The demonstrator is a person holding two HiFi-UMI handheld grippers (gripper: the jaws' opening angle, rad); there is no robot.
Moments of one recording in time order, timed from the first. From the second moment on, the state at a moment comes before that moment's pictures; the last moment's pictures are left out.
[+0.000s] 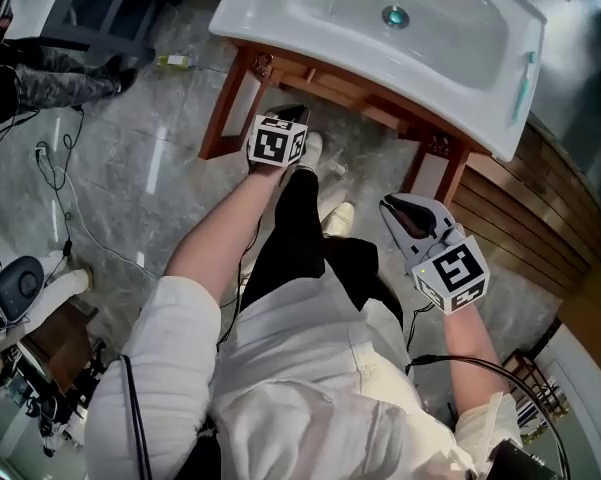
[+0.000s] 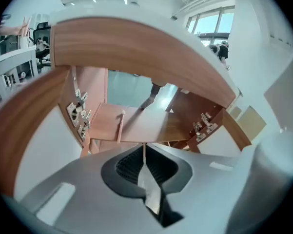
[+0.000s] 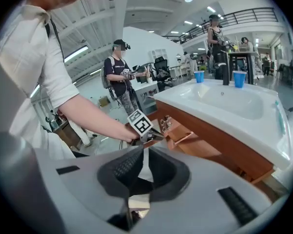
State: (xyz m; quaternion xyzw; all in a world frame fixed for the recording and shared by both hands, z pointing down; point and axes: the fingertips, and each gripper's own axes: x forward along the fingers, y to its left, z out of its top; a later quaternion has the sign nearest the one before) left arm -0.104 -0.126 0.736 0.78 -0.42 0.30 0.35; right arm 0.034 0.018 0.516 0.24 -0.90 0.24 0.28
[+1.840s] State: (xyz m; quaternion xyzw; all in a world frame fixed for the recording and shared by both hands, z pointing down) left arm -0.066 -0.307 0.374 0.88 -0.36 0.28 0.12; right arm 0.129 -0.045 0.370 0.40 -0.86 0.23 0.20
